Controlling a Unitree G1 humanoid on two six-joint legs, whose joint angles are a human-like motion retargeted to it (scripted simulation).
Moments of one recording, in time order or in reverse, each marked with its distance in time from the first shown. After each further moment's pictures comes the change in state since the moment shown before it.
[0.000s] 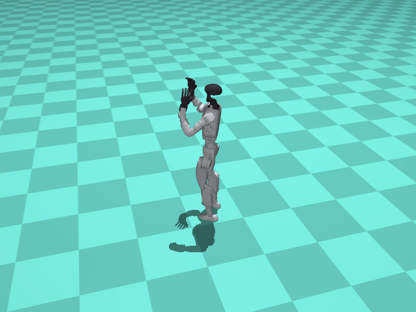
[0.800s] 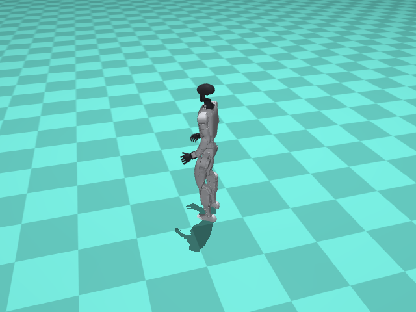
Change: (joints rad) left arm 0.949 -0.385 0.069 1.236 0.128 -0.018 -0.439; right arm 0.780 0.417 0.061 1.305 -0.294 -0.010 0.045; waist -0.105 -0.011 0.116; left_leg -0.012 0.006 -0.011 0.028 -0.018 -0.018; right_leg -0.005 -0.004 0.009 0.008 -0.002 -0.003
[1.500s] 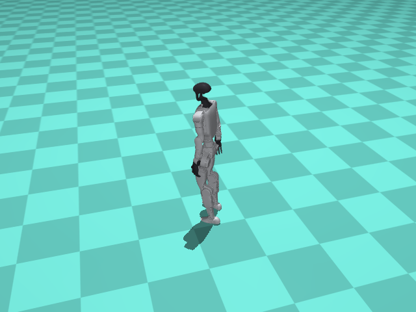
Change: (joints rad) left arm -0.091 0.123 0.148 0.463 0.096 0.290 -0.236; right arm -0.004 0.027 0.030 0.421 0.018 0.399 0.427; waist -0.073 0.011 0.000; left_leg 0.001 0.067 0.018 0.017 -0.043 -0.093; right_leg -0.044 0.066 0.064 0.047 -0.072 -0.077
